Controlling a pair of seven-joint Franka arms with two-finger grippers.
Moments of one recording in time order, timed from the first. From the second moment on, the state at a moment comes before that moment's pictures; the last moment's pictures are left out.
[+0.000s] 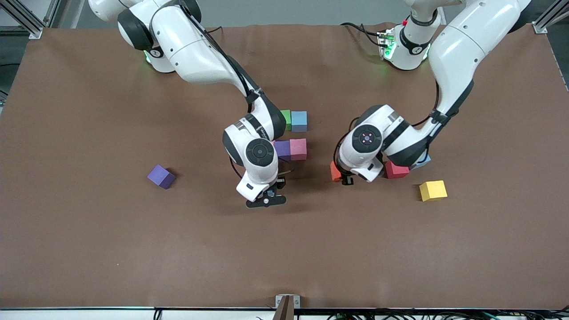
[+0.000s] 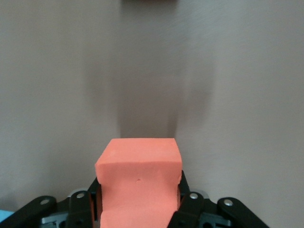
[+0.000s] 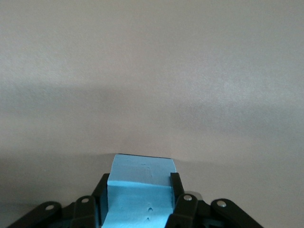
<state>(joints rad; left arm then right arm) 0.10 0.70 -0.75 -1.78 0.49 2.19 -2.52 0.73 0.96 -0.13 -1.13 0.05 2.07 0.50</state>
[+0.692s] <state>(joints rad) 0.05 0.70 -0.75 -1.84 0.53 2.26 -2.62 0.73 0.96 -0.13 -1.14 0.04 2.07 0.50</state>
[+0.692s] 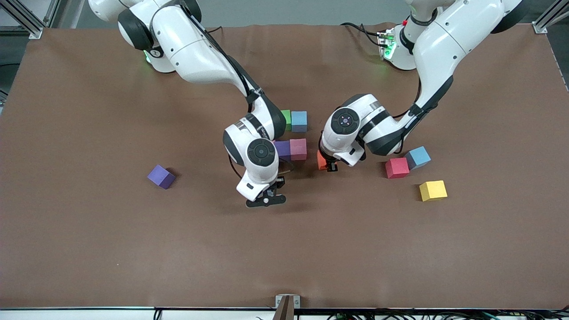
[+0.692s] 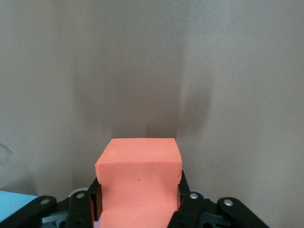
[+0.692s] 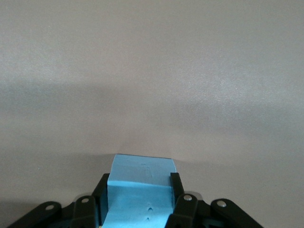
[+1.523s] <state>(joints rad) 0.05 0.70 -0.75 -1.81 0.54 2.26 -2.62 0.73 0.96 -0.13 -1.14 0.04 2.08 0.50</state>
